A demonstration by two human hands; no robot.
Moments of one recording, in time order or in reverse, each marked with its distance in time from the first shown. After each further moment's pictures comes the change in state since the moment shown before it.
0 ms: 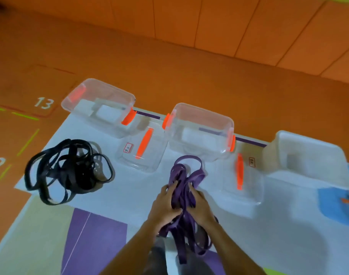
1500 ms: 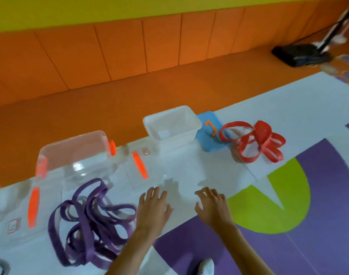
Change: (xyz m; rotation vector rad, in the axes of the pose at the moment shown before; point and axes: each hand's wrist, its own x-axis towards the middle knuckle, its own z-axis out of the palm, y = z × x) left_hand -0.081 0.199 0.145 0.917 -0.004 0.756; right_hand -0.254 0.164 -0.134 -0.484 0.646 0.300
